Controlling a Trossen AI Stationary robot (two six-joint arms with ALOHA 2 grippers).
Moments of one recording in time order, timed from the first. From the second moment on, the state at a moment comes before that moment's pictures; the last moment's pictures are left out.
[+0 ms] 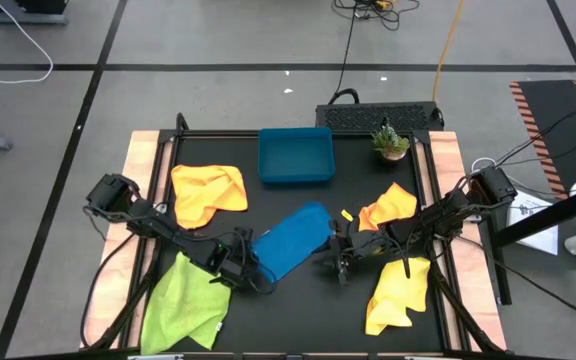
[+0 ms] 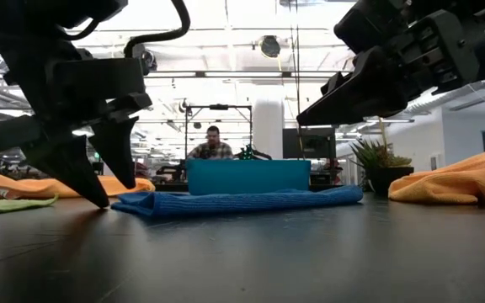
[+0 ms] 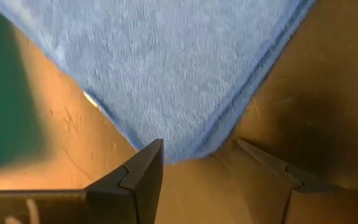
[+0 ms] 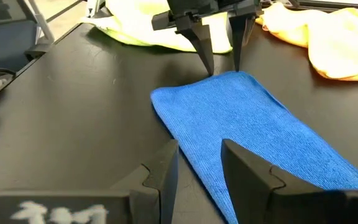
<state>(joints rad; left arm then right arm) -0.46 1.70 0.87 -0.44 -0.43 -0.01 0.33 1.57 0.52 0.62 0.16 0.06</state>
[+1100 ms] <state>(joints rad) -0.46 1.70 0.78 -0.26 -0.39 0.15 0.34 1.83 0.52 0.96 0.09 0.02</state>
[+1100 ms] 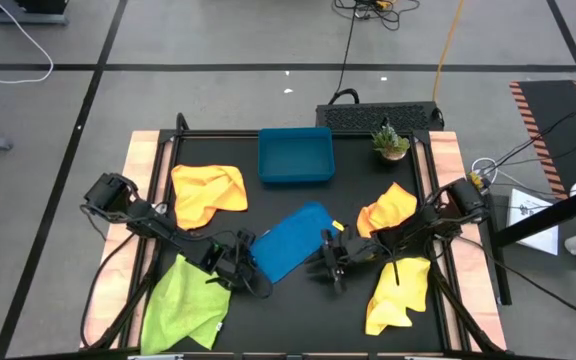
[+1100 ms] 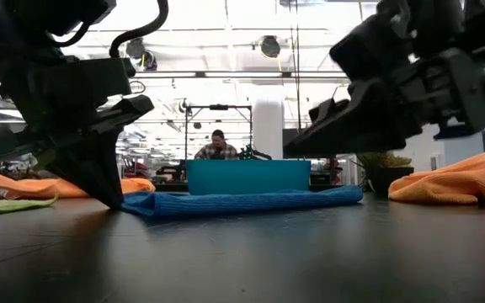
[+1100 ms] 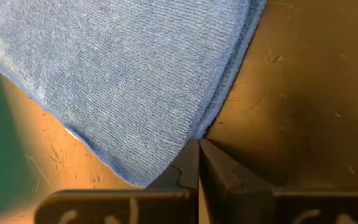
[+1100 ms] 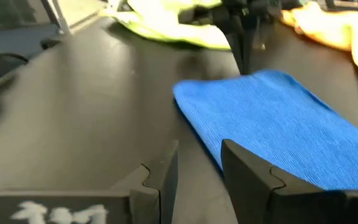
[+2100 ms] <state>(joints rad) -0.48 1.70 0.80 -0.27 -0.50 0.10 0.34 1.83 0.52 1.02 0.05 0.01</state>
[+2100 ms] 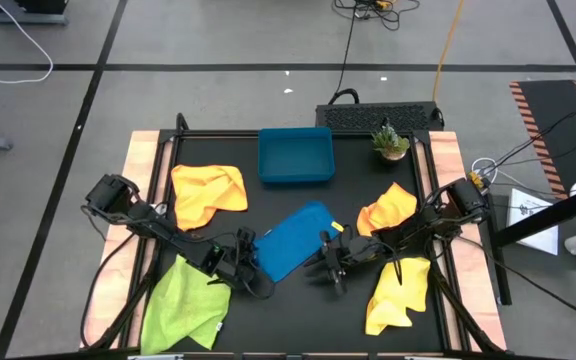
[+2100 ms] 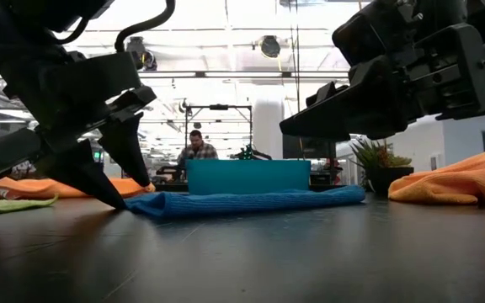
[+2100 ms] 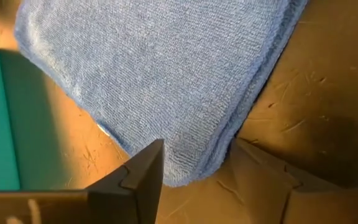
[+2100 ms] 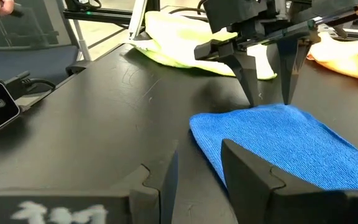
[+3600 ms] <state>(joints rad) -0.47 1.70 0.84 -0.25 -0.42 0.12 0.44 1.83 0.62 0.91 0.06 -0.03</state>
